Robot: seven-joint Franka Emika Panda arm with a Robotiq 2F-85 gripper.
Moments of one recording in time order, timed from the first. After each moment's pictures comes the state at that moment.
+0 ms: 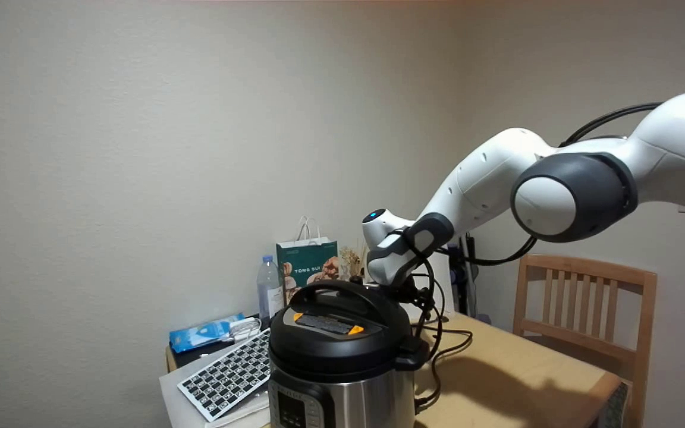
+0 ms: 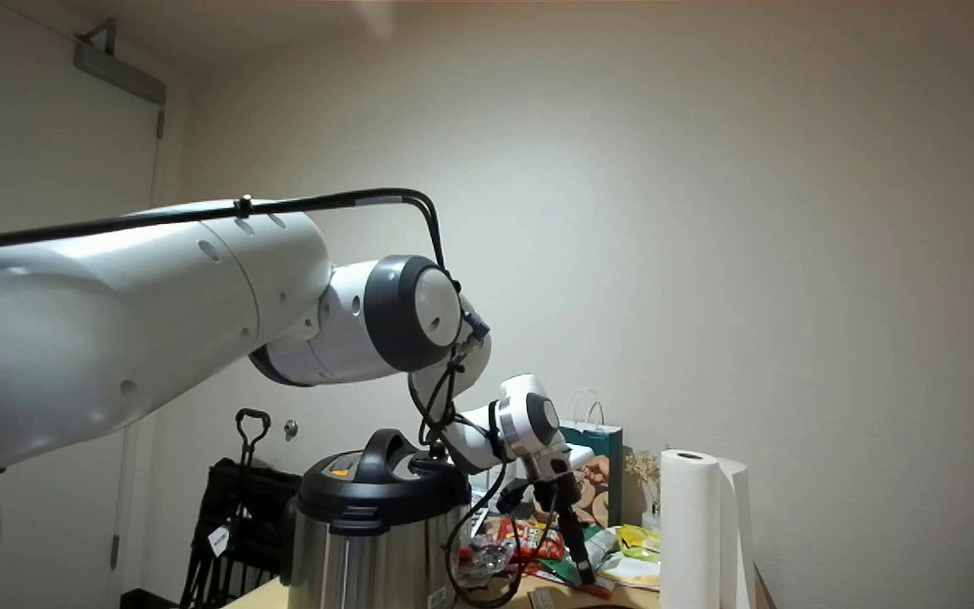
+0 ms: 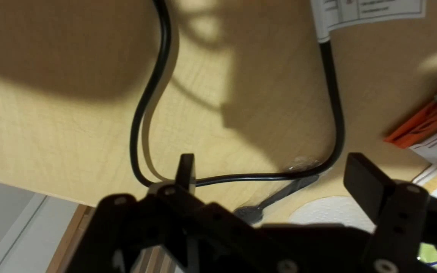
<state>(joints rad) 0.00 1.08 -0.19 -1.08 -0.30 2.16 1.38</state>
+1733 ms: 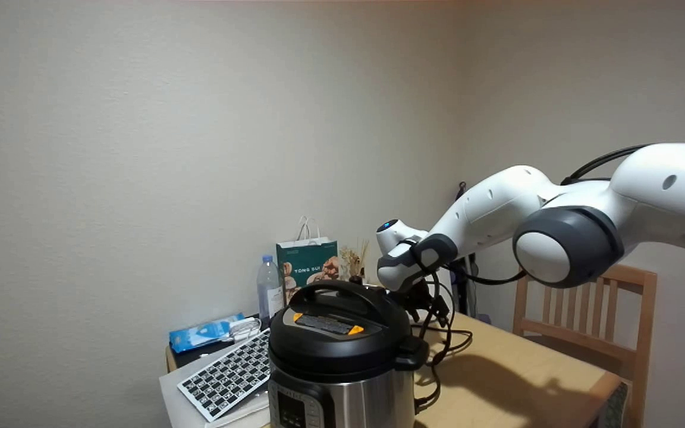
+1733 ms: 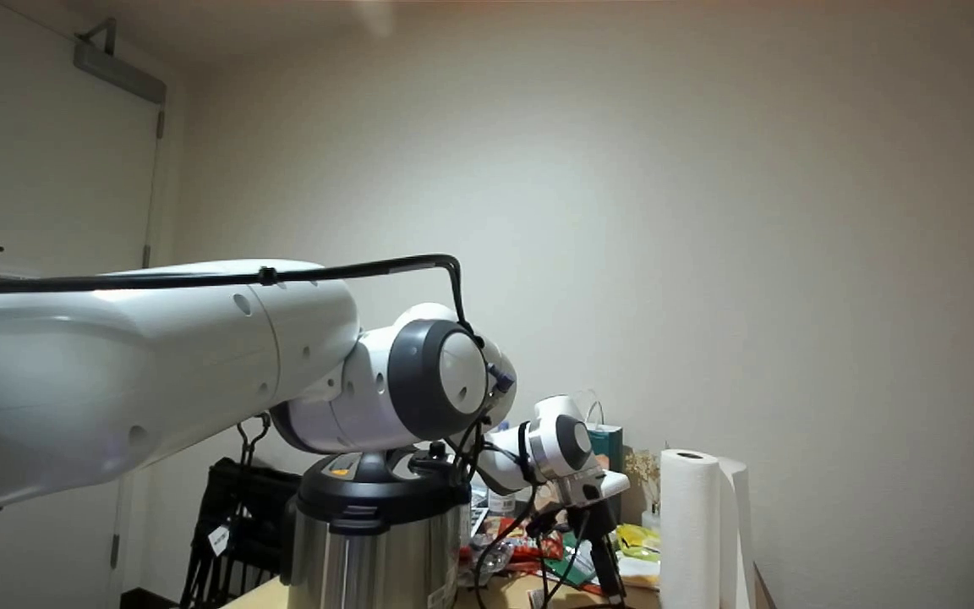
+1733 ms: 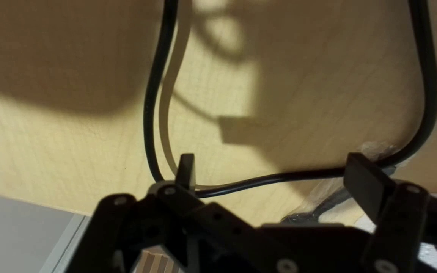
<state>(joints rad) -0.07 1.27 -0.24 -0.82 -0.21 2.03 1.39</state>
